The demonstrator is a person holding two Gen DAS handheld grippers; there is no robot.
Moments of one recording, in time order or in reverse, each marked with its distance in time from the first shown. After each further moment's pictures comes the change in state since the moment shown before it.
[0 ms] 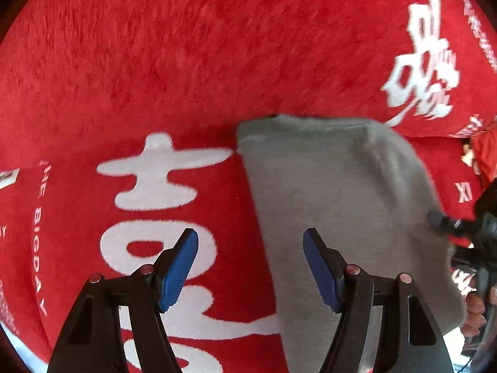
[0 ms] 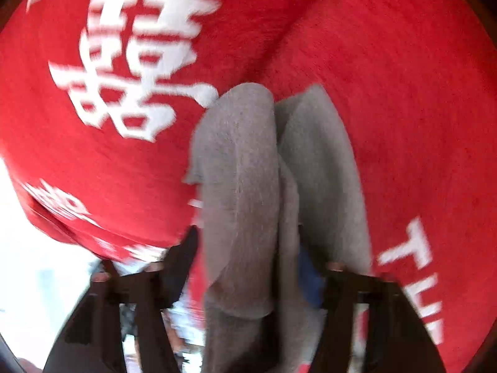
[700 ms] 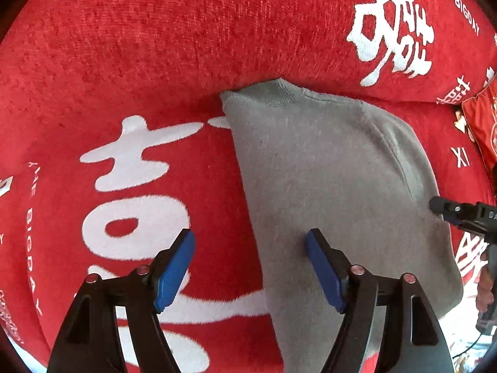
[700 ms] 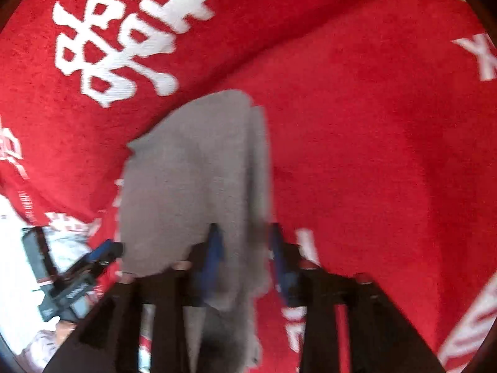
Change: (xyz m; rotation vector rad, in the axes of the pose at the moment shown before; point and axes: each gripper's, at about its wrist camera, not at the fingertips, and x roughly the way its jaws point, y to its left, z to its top) left arm 0.001 -0.022 -0.043 0.111 0.000 -0.018; right arm -0.043 0.008 -0.004 -0.189 -0.092 -0.369
